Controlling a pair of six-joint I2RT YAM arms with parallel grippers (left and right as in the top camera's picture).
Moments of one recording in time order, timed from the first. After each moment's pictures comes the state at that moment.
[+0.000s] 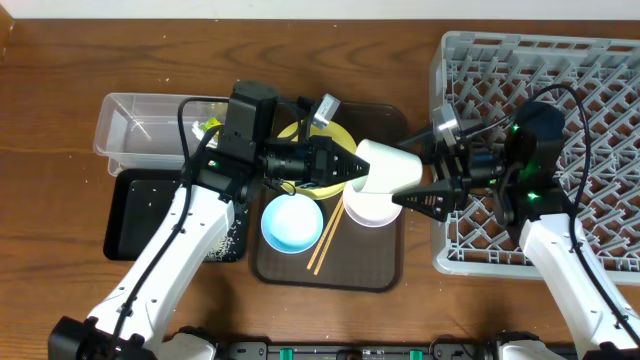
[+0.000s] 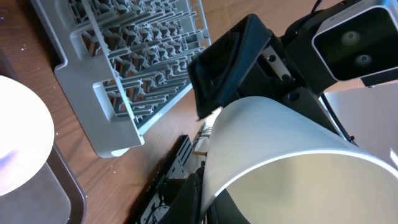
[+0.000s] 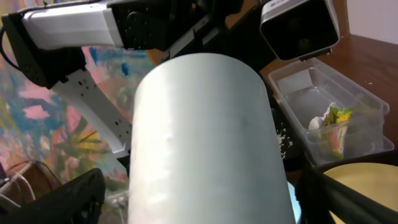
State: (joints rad) left arm -0.36 1.42 1.09 -0.35 1.13 -0.67; right arm 0.10 1.33 0.81 0.27 -1.54 0.22
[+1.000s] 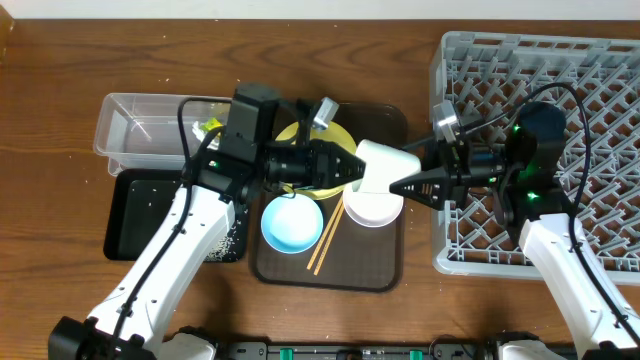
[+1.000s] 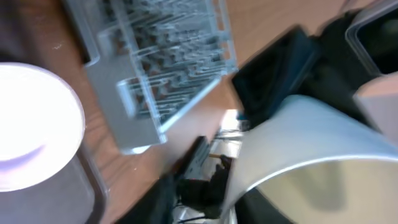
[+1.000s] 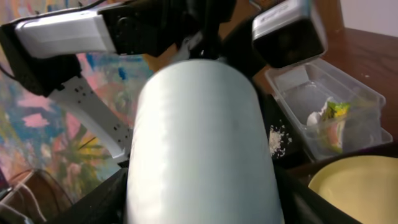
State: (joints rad) left arm -0.37 1.42 1.09 -0.46 1.02 -0.58; right arm 0.10 1.33 0.81 0.29 -1.51 0.27
